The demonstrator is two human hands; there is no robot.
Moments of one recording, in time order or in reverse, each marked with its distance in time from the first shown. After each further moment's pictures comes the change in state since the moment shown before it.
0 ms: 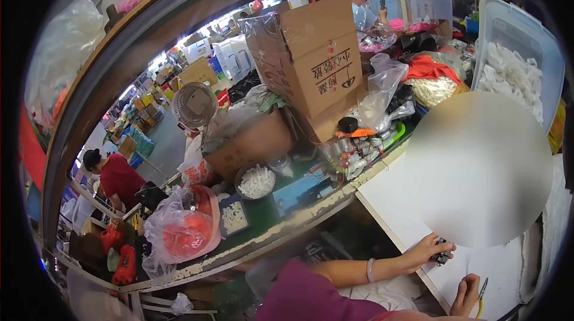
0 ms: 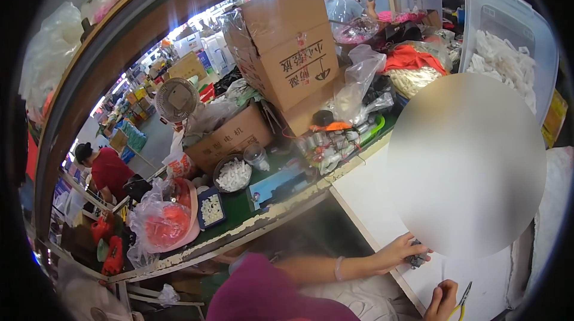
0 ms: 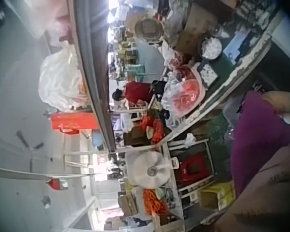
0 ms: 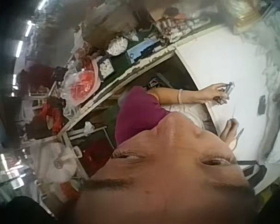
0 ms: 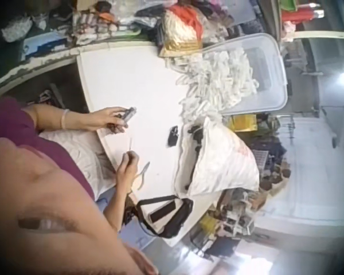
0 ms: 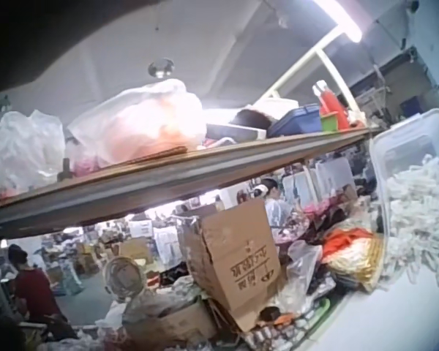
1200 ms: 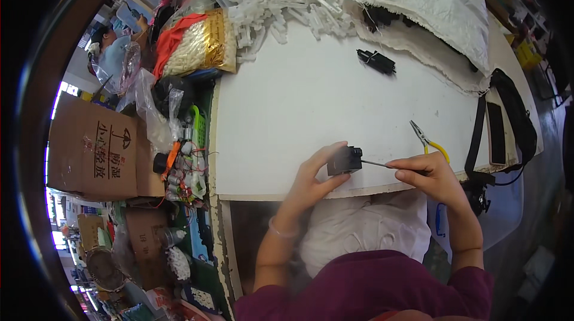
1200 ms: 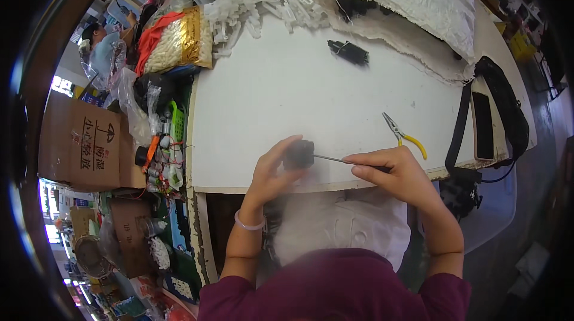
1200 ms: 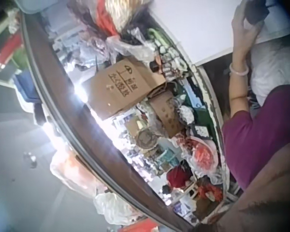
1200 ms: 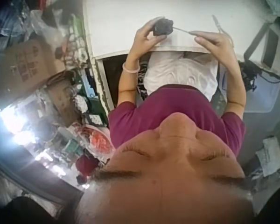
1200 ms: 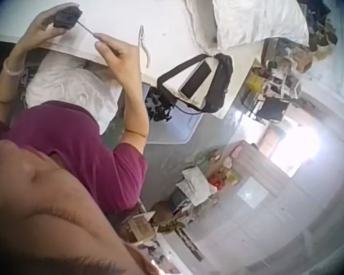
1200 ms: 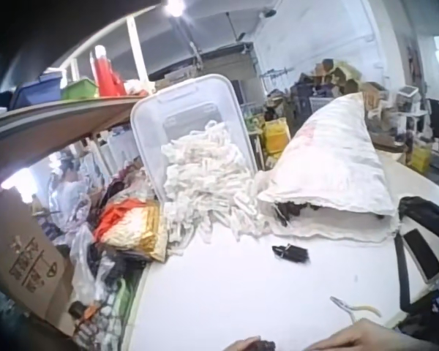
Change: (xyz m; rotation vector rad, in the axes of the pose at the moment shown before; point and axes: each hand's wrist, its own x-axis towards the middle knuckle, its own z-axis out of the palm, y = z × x) left_hand 0.010 0.035 0.003 1.042 -0.425 0.256; right_hand -0.004 -0.039 -0.048 0.509 -0.080 0.391
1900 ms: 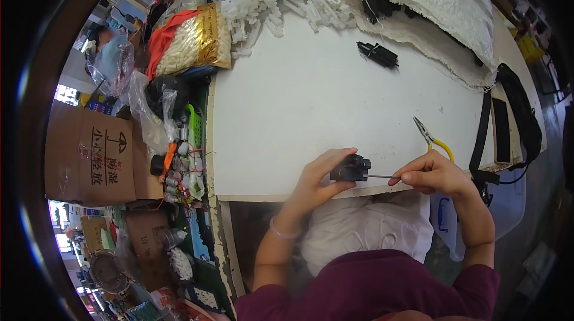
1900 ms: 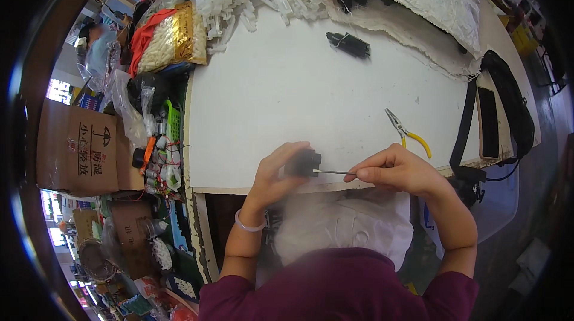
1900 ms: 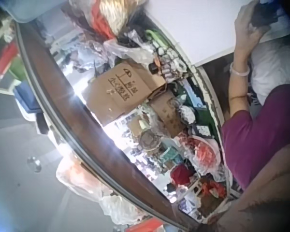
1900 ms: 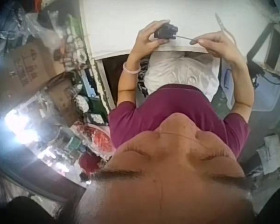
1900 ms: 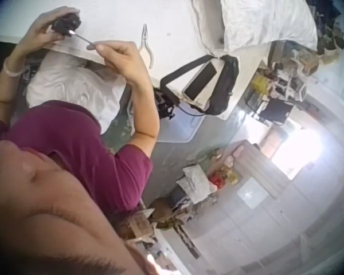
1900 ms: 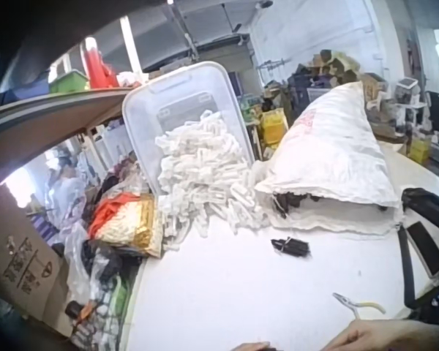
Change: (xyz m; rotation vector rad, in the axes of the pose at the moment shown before) left_hand 0.005 0.000 0.004 -0.026 -0.088 0.057; right_hand 0.014 0.009 -0.021 0.326 -0.382 0.322
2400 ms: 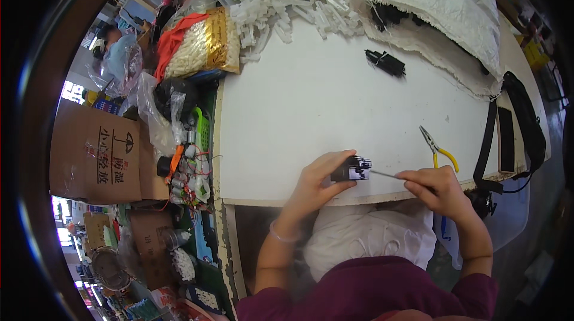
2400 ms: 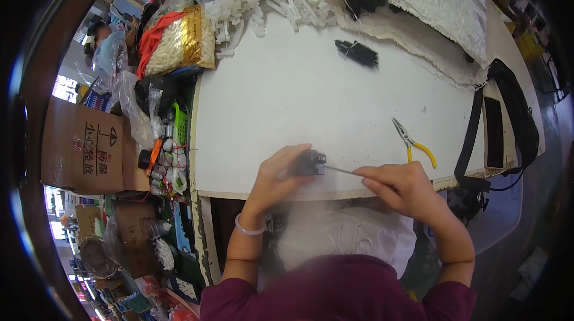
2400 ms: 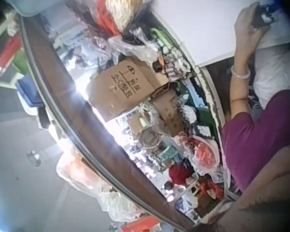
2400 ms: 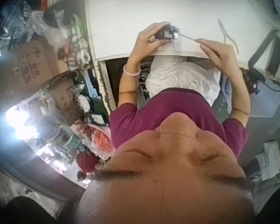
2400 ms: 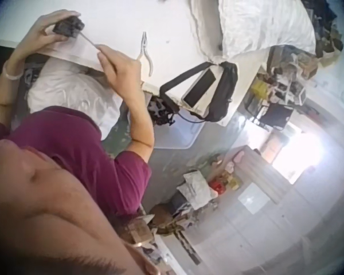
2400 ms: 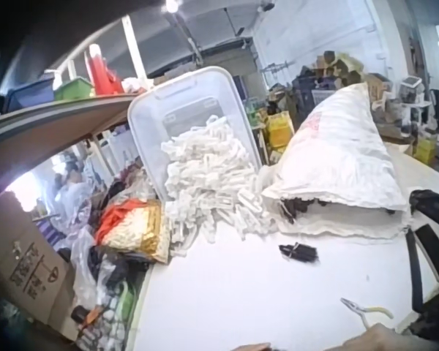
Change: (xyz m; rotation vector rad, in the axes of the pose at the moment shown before) left_hand 0.004 0.001 -0.009 0.163 0.047 -0.025; right_hand -0.002 0.012 0.015 -0.903 0.364 -0.521
